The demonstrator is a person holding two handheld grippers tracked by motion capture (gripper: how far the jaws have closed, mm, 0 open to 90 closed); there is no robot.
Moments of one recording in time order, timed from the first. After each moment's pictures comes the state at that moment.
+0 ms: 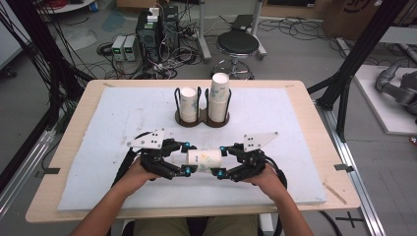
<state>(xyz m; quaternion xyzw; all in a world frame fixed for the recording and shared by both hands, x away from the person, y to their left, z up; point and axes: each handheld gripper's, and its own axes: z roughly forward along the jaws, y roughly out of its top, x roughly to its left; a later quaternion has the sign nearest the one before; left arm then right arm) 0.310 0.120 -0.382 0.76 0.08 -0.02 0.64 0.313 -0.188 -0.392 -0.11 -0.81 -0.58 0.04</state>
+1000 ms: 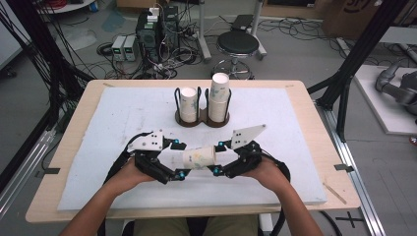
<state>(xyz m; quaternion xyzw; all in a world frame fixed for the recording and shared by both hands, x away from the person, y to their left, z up) 0.302 0.129 -0.370 0.82 0.11 0.04 0.56 0.315 -0.168 -0.356 -0.09 -0.89 -0.45 -0.03</state>
